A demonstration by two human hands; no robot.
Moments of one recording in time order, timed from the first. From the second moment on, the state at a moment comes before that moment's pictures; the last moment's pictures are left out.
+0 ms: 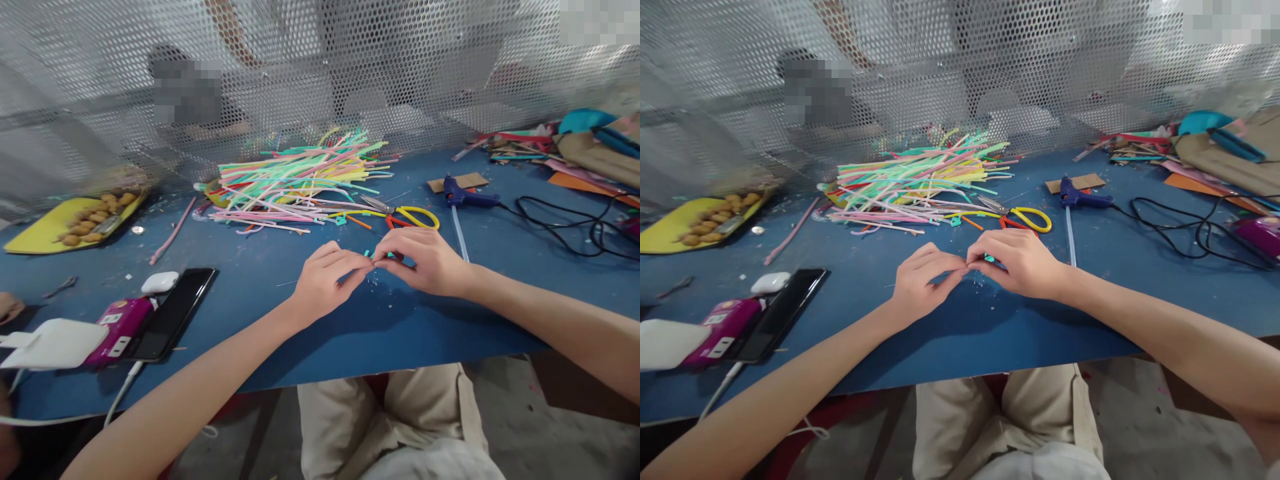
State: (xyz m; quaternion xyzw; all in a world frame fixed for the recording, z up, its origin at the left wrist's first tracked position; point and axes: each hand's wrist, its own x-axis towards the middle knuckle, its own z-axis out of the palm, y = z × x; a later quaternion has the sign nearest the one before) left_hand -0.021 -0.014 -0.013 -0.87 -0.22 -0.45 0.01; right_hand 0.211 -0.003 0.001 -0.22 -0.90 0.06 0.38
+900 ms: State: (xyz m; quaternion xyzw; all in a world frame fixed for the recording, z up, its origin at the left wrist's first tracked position) left_hand -0.025 -0.009 -0.017 -0.87 -0.24 -0.43 0.07; right_hand 0.212 -0.003 0.000 -0.24 -0.89 0.06 0.37
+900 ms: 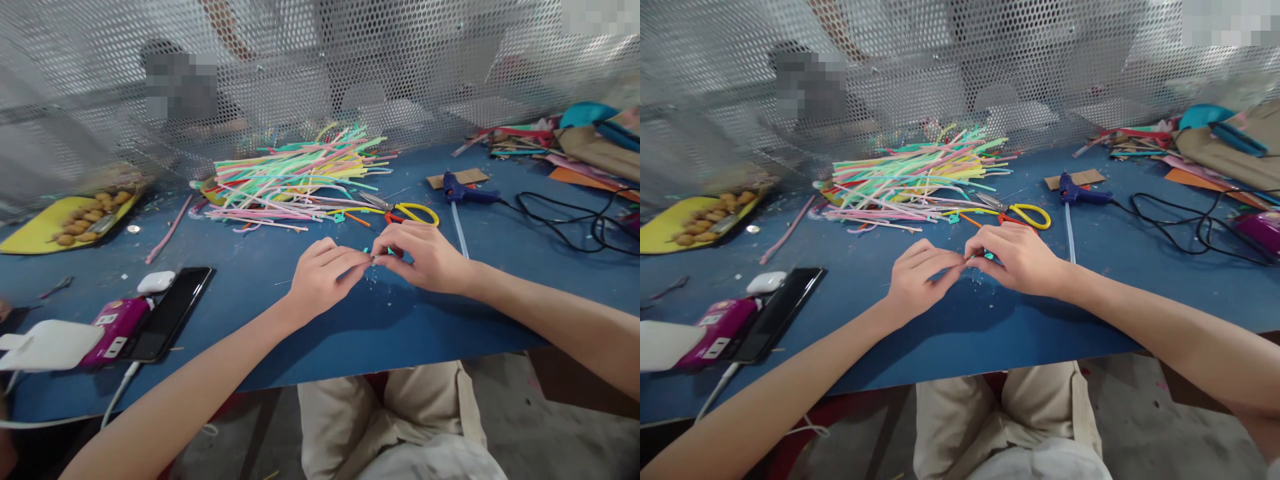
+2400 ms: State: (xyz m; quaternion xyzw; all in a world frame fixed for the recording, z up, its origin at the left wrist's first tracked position) left_hand -0.030 -0.009 -0.013 -0.86 -0.27 -0.44 0.01; right_hand 0.217 0.001 -0.002 -0.14 -0.90 0.14 0.39
